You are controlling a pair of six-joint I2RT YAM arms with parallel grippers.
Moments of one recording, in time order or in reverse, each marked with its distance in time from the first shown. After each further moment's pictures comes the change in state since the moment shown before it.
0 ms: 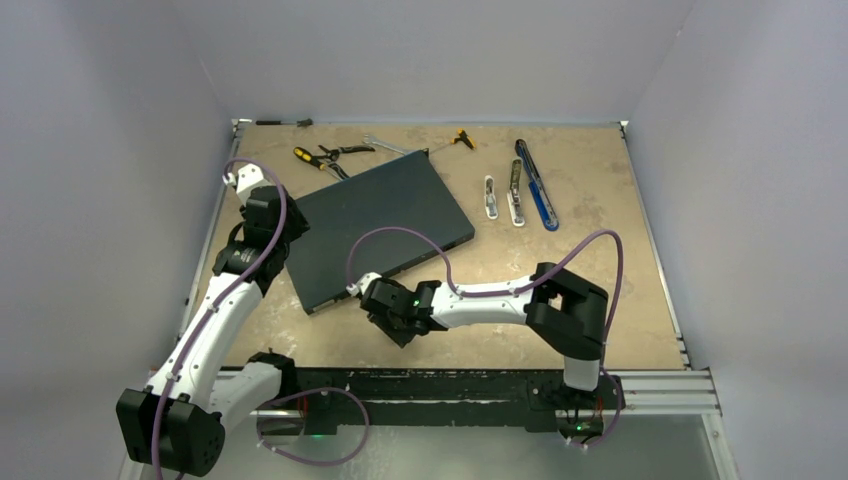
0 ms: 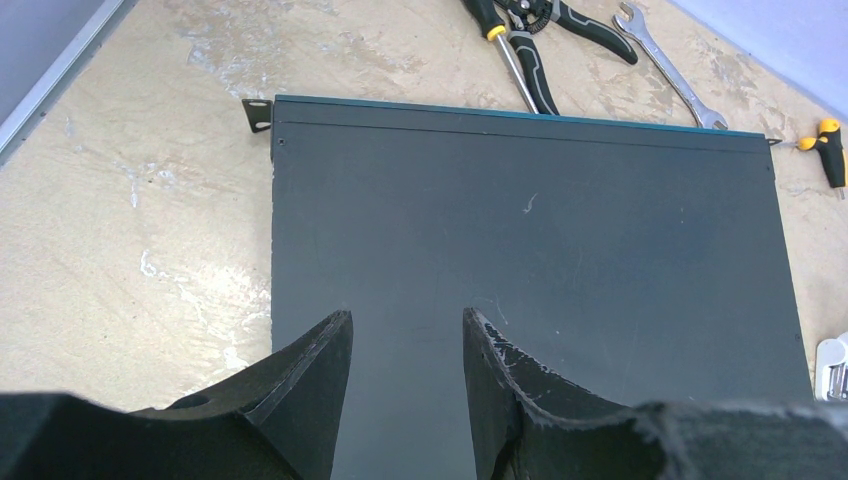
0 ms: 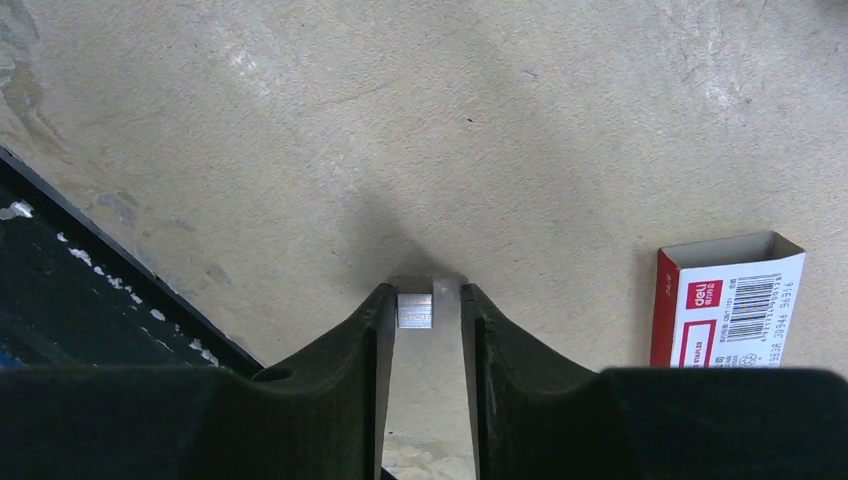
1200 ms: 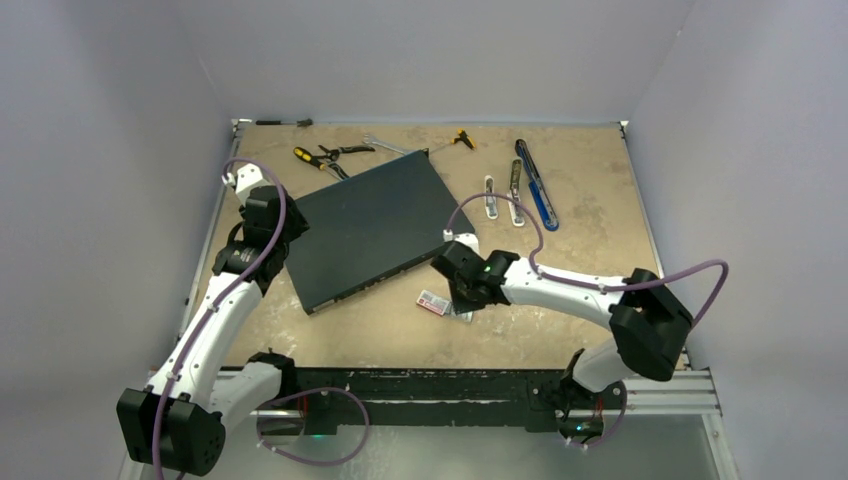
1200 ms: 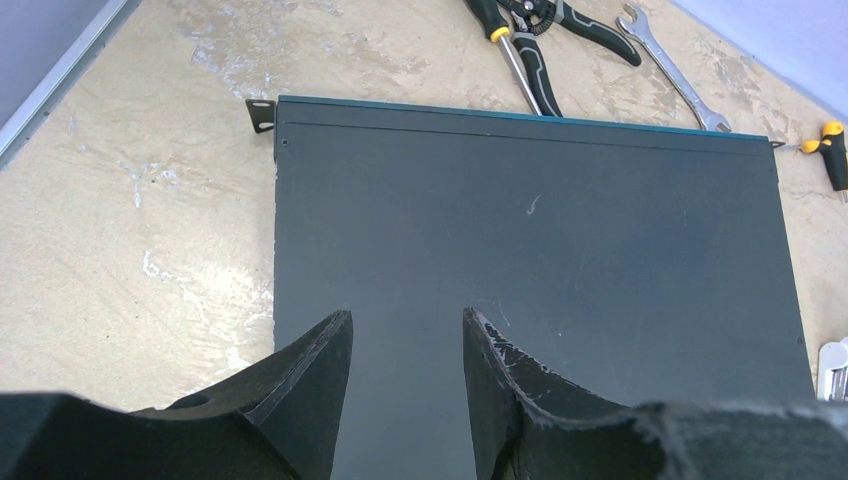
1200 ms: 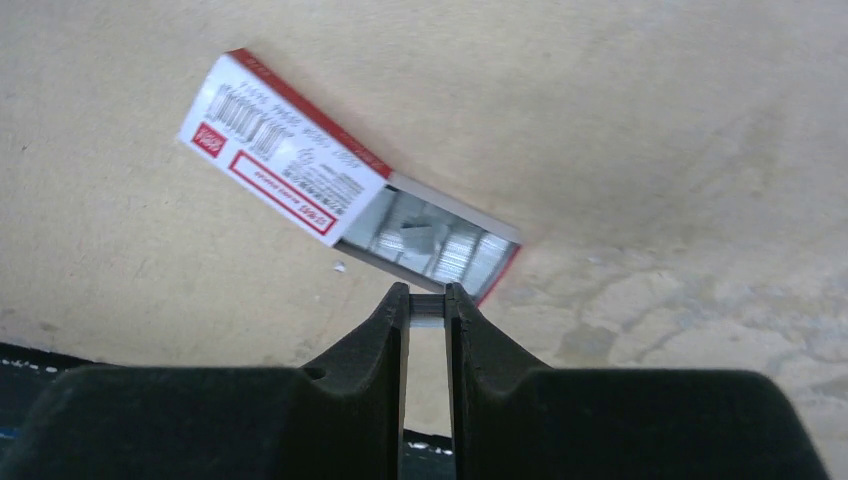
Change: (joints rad) left arm 0.006 0.002 0.000 0.000 0.000 0.000; right arm -0.273 -0.356 -0.247 -0.180 0.081 0.391
